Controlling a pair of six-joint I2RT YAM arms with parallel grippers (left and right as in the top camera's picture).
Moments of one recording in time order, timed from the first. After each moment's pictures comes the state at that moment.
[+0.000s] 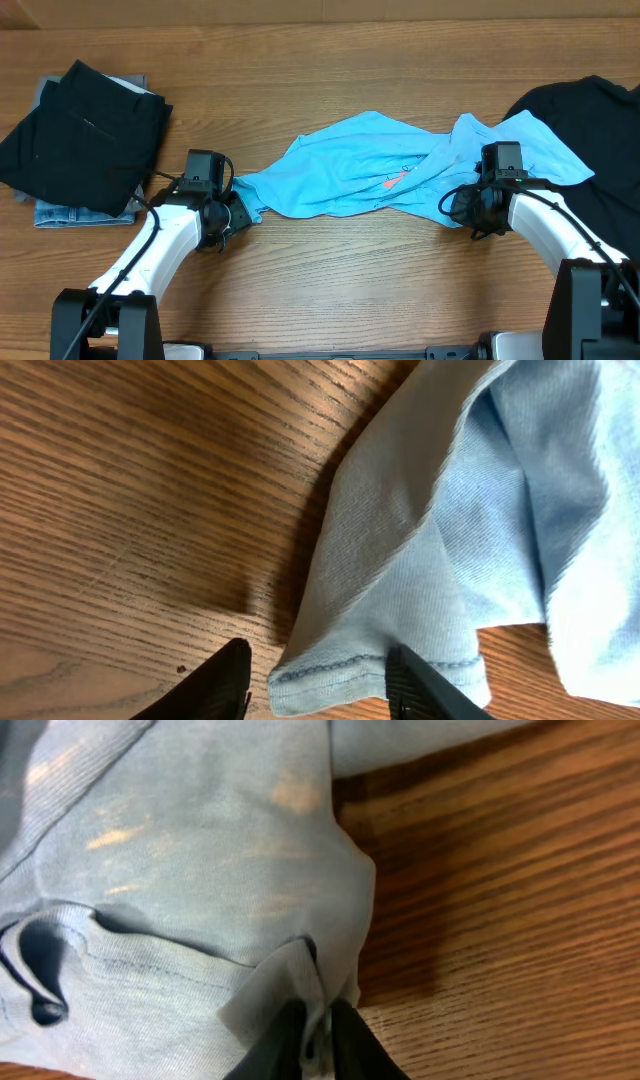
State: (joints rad) left arm -0.11 1.51 0.77 -0.61 0.07 -0.59; right arm -0.03 1.58 0.79 -0.59 -0.04 0.33
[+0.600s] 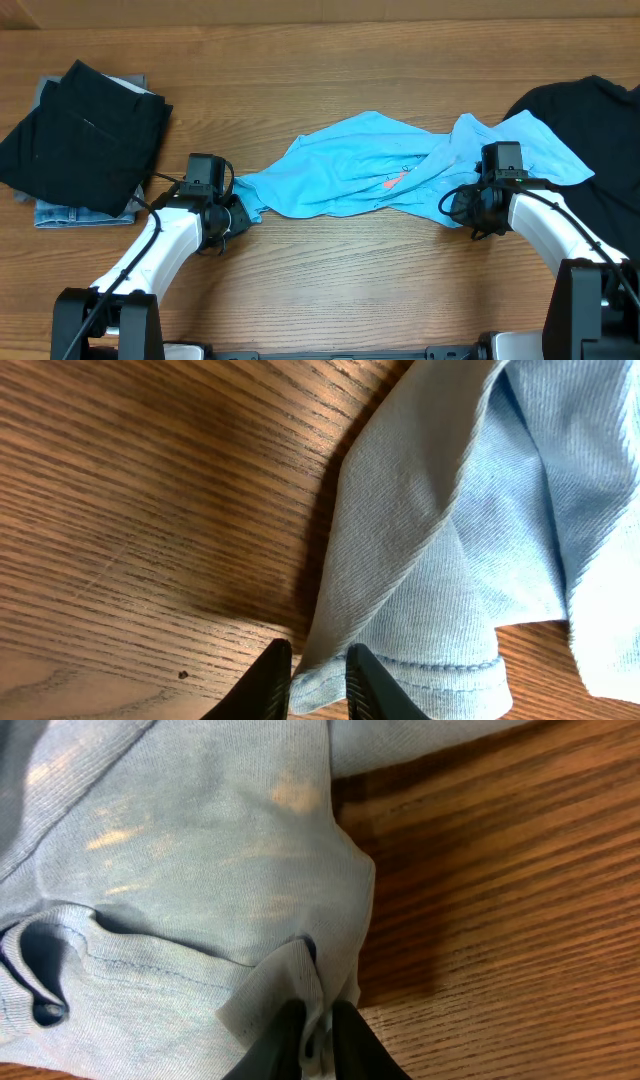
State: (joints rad) left arm -0.11 1.51 0.74 -0.58 0.07 -0.57; right arm -0.03 1.58 0.79 -0.59 -0.04 0.33
